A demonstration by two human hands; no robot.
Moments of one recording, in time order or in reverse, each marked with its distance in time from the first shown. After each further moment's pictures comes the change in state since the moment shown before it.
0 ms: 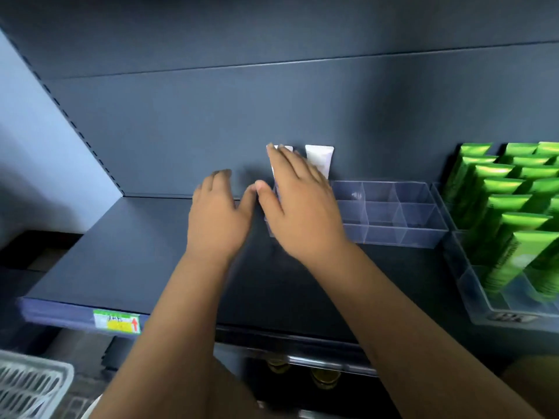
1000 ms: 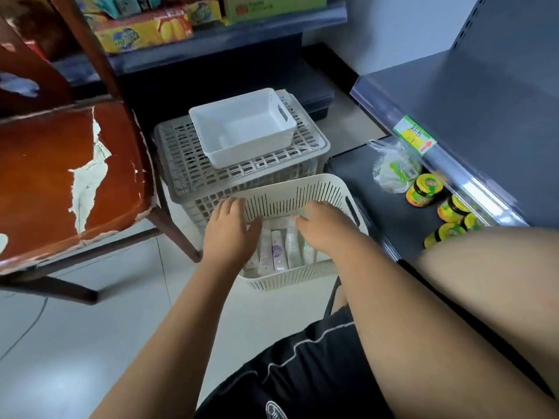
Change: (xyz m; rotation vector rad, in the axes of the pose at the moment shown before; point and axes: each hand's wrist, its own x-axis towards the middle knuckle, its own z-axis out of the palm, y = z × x) left_hand -0.472 -0.237 -0.165 0.346 0.159 -0.931; right_hand -0.301 -0.256 0.141 -0.030 -1.219 -0.413
